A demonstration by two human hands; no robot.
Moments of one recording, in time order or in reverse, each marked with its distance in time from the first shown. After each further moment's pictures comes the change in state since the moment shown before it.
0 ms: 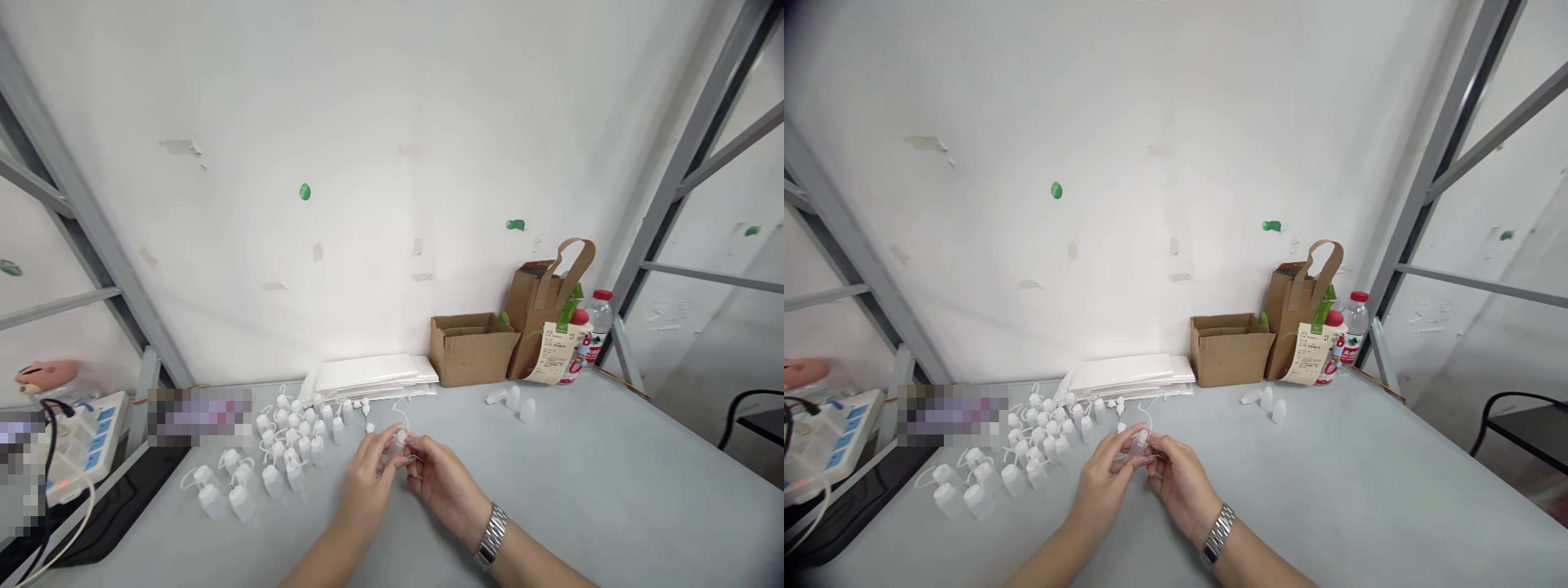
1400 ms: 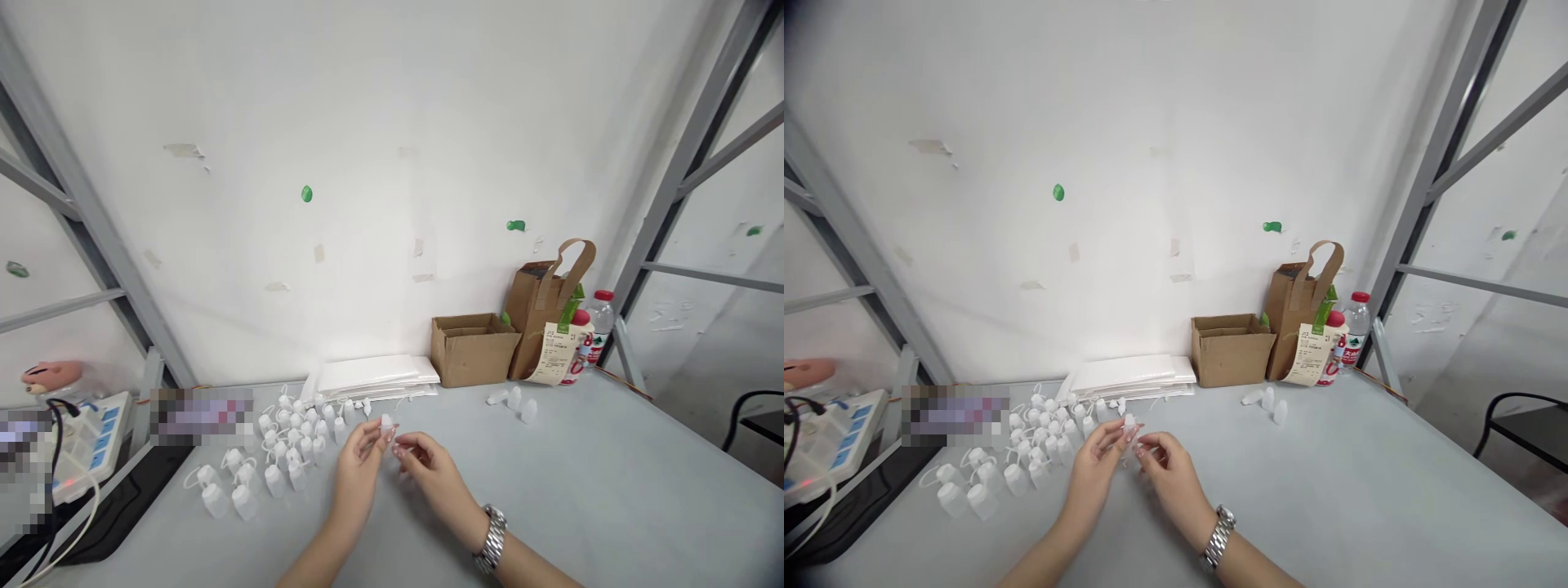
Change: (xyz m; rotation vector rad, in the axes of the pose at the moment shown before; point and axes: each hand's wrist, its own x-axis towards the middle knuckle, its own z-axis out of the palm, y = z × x) left_hand 0.010 0.016 -0.005 -0.365 0.090 -0.181; right_hand 0.002 0.005 0.002 -0.708 0.035 -0.364
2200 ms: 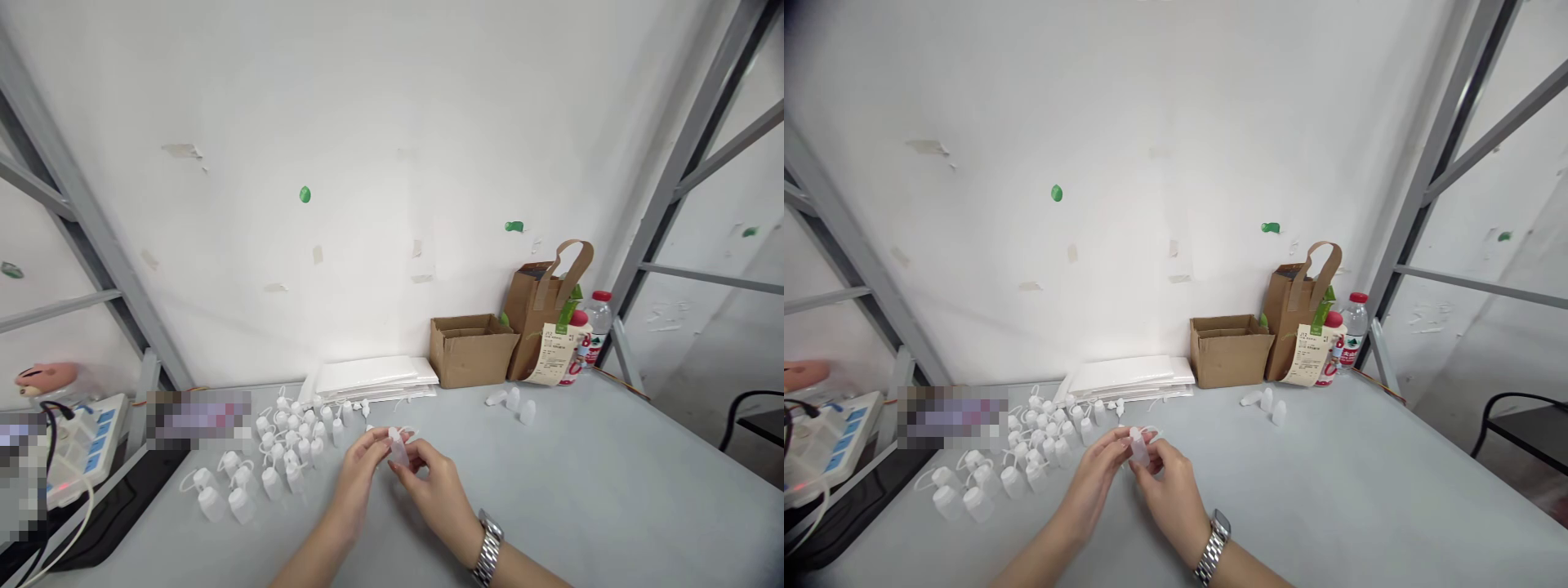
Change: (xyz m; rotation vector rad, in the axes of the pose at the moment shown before) left_hand -0.005 0.017 0.003 -0.168 -0.225 -0.148; right_hand -0.010 -0.002 0.002 -0.238 0.070 -0.163
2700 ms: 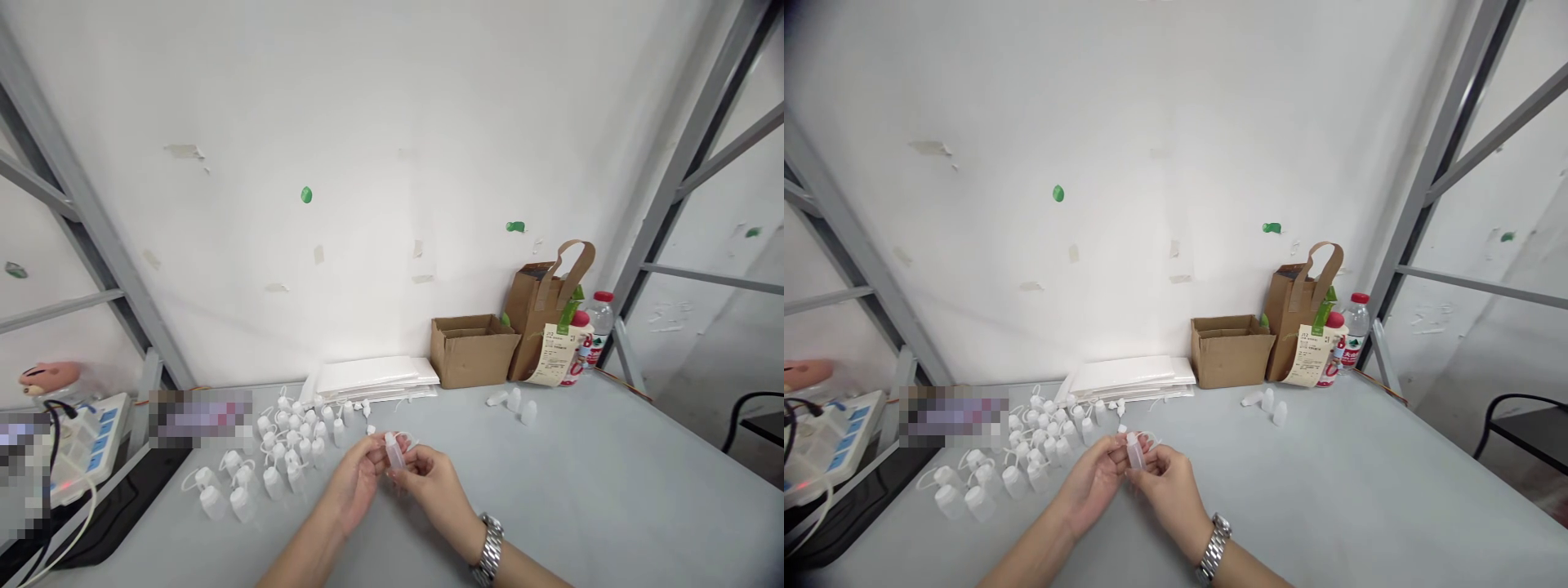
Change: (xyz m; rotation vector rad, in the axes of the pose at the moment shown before) left_hand 0.011 -0.008 -0.014 -0.331 -0.027 -0.237; right_hand 0.004 0.001 0.006 0.230 -0.041 0.263
